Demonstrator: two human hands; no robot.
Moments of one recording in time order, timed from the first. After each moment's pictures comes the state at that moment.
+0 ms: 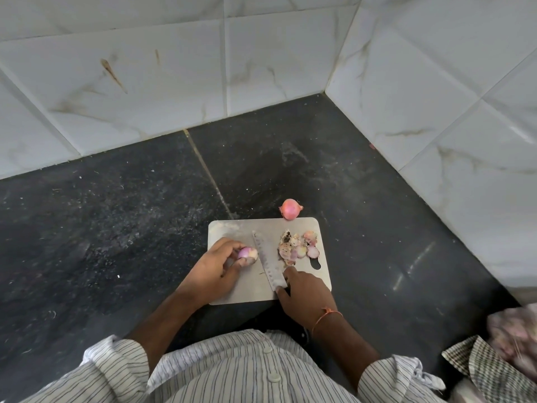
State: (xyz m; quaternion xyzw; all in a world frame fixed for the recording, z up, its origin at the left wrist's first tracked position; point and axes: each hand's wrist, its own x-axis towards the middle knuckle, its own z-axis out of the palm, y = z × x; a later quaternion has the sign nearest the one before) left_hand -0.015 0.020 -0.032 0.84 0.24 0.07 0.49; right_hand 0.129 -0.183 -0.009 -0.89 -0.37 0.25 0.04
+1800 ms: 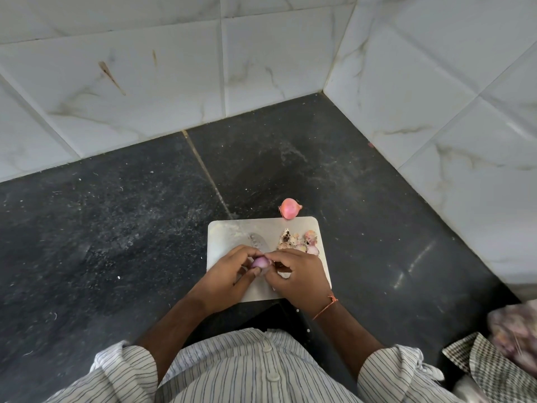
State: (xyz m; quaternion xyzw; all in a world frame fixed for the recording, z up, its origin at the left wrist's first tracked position) left_hand -0.007 -0.004 -0.016 0.83 0.16 0.06 0.53; right_hand 0.133 -0.160 0.008 -0.80 -0.45 0.09 0.38
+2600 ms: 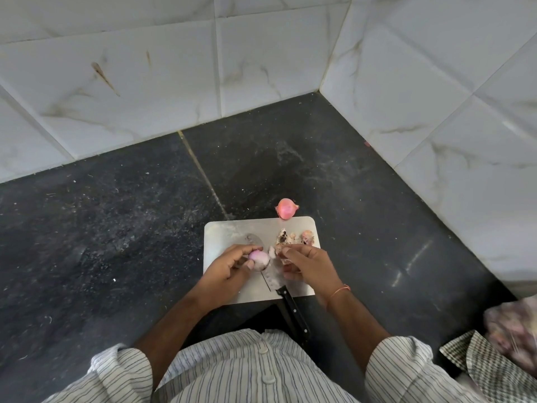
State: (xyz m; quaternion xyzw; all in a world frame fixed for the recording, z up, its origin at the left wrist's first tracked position) left_hand -0.001 -0.005 -0.025 0.78 0.19 0.10 0.59; right_hand 0.168 -0.170 0.006 -0.70 -0.03 0.44 0.56
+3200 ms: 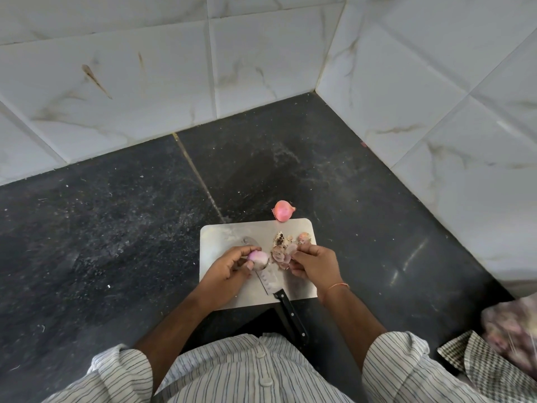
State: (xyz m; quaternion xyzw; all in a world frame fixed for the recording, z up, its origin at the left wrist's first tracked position) left_hand 0.010 -0.005 -0.032 0.73 0.23 0.06 0.64; right_hand 0.190 -0.171 -0.014 -0.76 0.06 0.37 0.53
